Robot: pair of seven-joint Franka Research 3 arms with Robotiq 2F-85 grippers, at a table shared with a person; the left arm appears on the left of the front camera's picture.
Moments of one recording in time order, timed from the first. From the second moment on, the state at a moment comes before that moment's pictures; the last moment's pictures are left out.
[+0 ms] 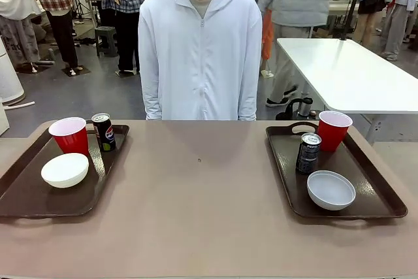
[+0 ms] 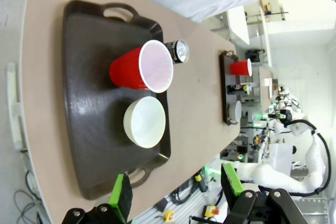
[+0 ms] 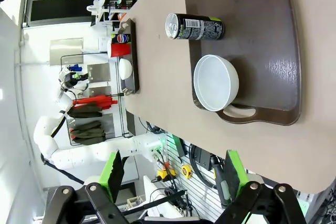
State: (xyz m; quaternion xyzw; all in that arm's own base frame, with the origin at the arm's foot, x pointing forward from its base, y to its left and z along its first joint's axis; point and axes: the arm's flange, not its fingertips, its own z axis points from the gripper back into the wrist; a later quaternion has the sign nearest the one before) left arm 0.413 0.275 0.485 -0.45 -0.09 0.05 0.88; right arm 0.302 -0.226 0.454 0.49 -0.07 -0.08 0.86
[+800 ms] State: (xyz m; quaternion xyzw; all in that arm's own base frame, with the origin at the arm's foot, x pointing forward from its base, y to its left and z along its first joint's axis) left arm 0.413 0.275 0.485 -0.45 -0.09 0.05 0.88; right arm 0.301 -0.226 0.455 0.49 -0.07 -0.08 0.86
